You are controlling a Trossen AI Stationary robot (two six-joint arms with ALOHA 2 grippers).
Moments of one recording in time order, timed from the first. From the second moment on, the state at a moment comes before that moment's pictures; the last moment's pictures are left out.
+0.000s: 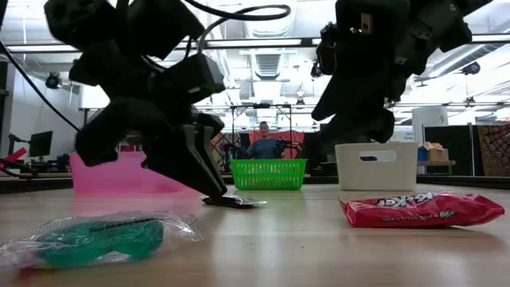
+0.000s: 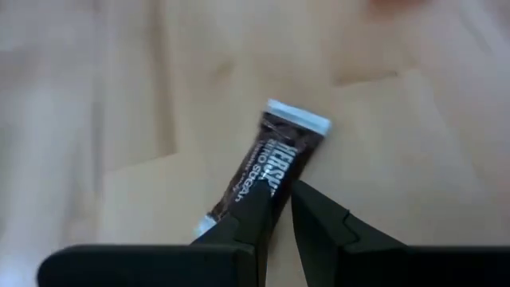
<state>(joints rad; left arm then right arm) -0.26 1.78 0.79 0.17 -0.13 0.05 0.25 1.57 0.76 0.10 0.04 0.76</state>
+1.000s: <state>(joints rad) -0.23 1.78 0.75 0.23 -0.22 -0.09 0.28 1.89 1.00 0.09 0.22 0.54</state>
